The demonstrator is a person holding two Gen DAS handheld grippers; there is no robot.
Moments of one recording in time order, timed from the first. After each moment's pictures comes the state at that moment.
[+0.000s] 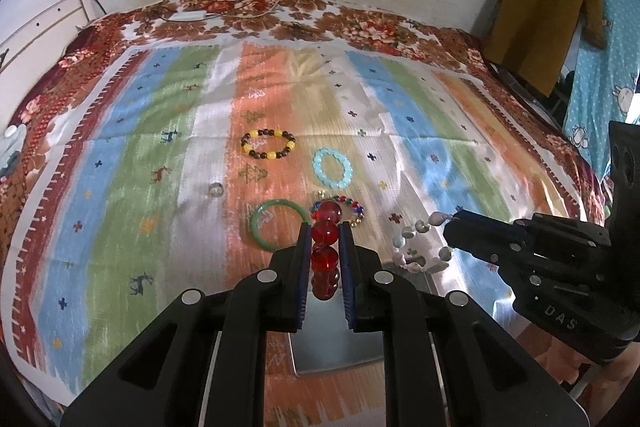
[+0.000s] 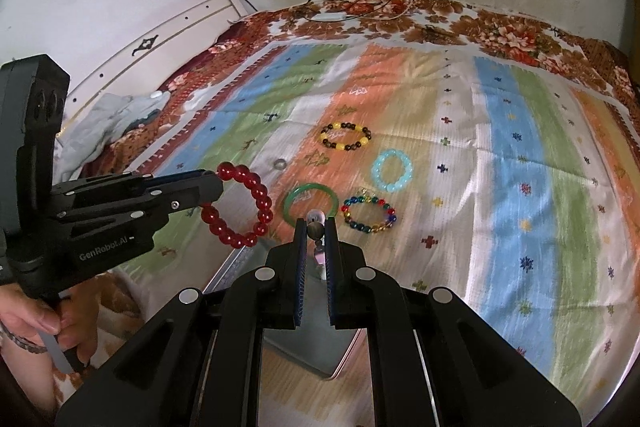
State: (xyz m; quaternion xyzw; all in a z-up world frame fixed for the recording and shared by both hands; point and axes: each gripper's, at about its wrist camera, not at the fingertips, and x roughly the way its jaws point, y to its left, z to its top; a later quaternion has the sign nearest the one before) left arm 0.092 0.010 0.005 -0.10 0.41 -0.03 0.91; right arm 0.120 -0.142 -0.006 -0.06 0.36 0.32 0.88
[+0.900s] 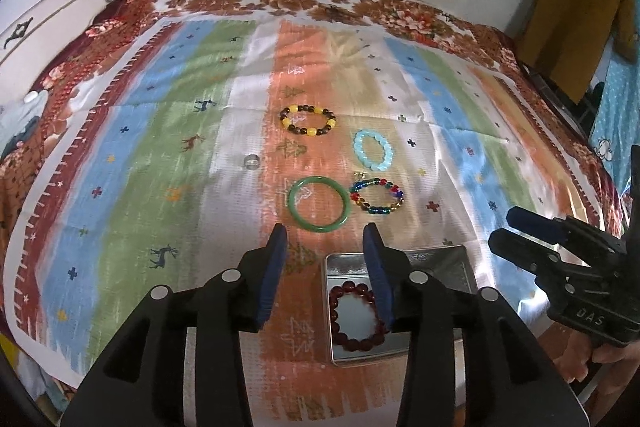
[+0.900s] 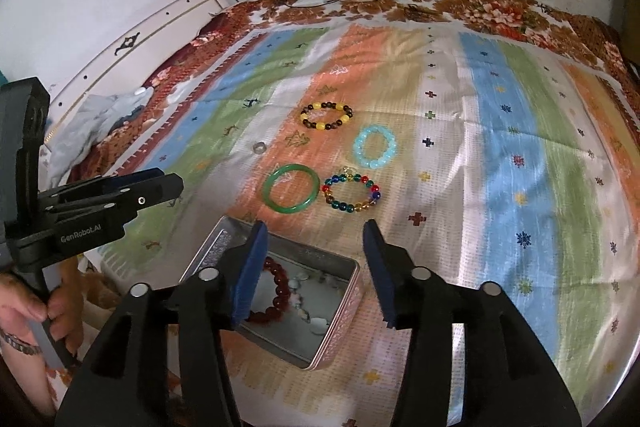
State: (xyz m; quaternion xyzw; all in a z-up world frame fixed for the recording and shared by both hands) left arm 0.091 0.037 -0.015 -0.12 0.44 0.02 0.89; right arm 0.129 -0.152 -0.025 -0.05 0.39 0.29 0.87
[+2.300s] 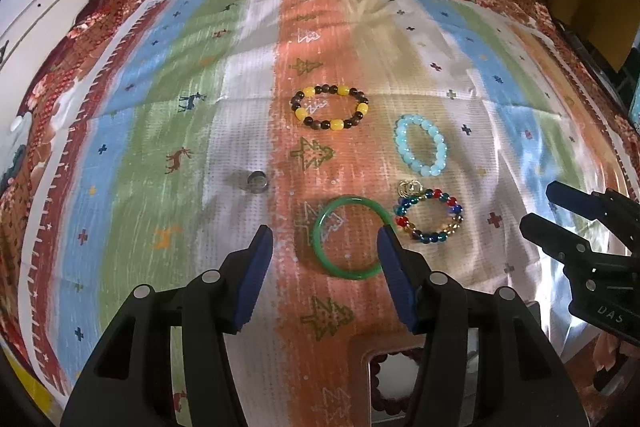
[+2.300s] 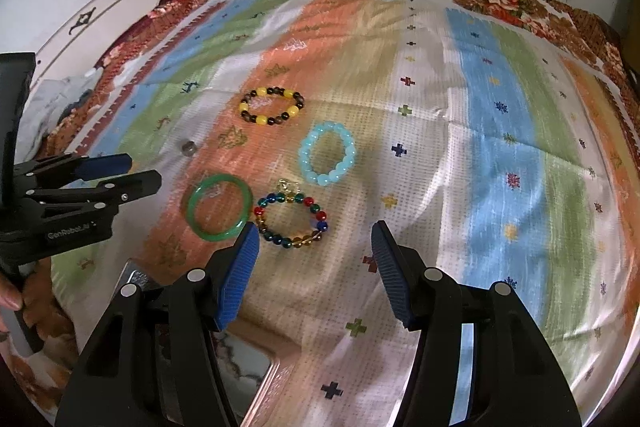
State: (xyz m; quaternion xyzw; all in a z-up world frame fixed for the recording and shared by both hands) left arm 0.191 0.048 -0.058 -0.06 0.52 0.04 0.85; right arm 0.220 -0.134 -0.052 -0.09 0.44 0.24 0.86
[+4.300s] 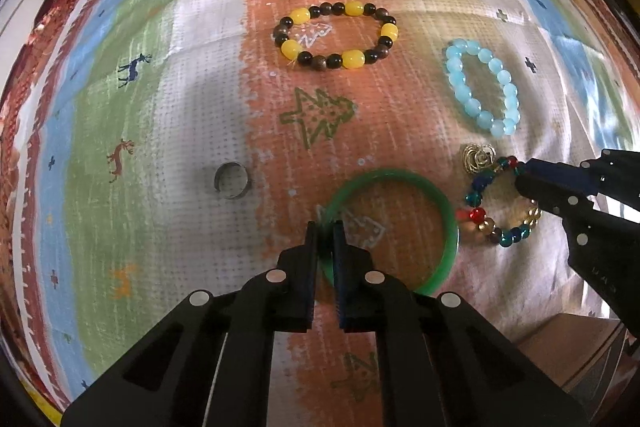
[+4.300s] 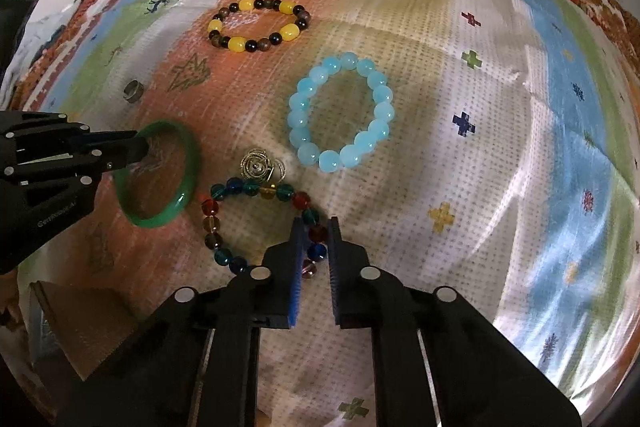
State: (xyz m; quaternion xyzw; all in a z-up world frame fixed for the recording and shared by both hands) left arm 0.245 0.051 -0.143 -0.01 0.62 0.02 0.78; right arm 0.282 -0.085 -0.132 -0.16 0.53 0.25 0.80
